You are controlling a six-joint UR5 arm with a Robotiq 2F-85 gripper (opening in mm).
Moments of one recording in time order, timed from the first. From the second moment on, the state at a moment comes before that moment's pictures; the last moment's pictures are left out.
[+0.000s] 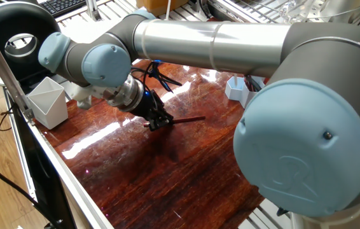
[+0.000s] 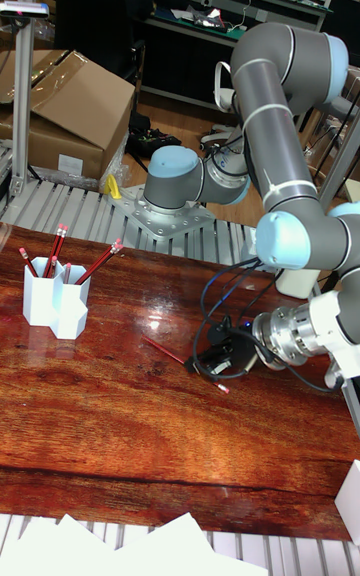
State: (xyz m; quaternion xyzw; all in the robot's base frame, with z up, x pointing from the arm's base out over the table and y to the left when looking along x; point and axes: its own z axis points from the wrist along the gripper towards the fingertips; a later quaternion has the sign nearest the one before) arm 0.537 0.082 -0.001 0.45 -0.84 0.20 0.24
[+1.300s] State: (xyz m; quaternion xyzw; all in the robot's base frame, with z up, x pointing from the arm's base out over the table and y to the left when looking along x) arm 0.544 0.085 0.002 0.46 -0.84 0.16 0.21
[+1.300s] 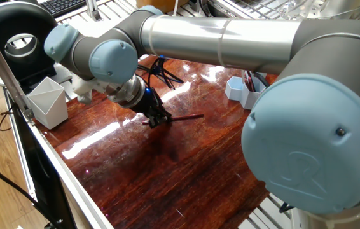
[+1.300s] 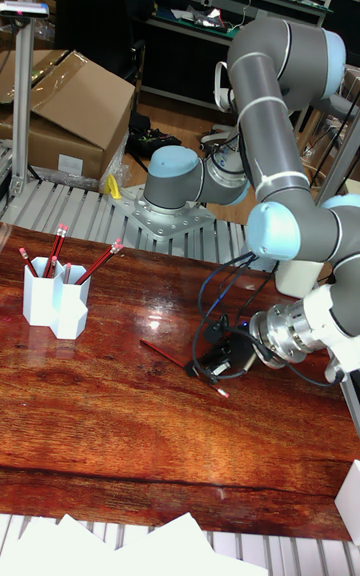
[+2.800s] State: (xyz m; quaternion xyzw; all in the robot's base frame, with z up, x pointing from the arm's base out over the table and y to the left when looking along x) arm 0.536 0.069 0.085 0.39 -0.90 0.16 0.08
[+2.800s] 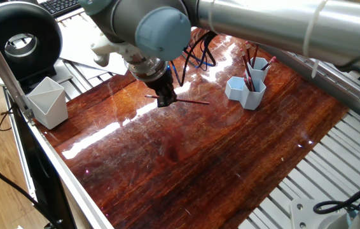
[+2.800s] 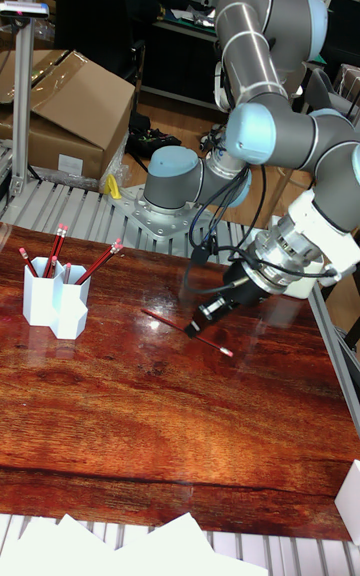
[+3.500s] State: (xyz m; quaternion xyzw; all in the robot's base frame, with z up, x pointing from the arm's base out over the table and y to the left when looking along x) arm 0.521 0.077 0.129 0.41 -0.90 0.13 0.09
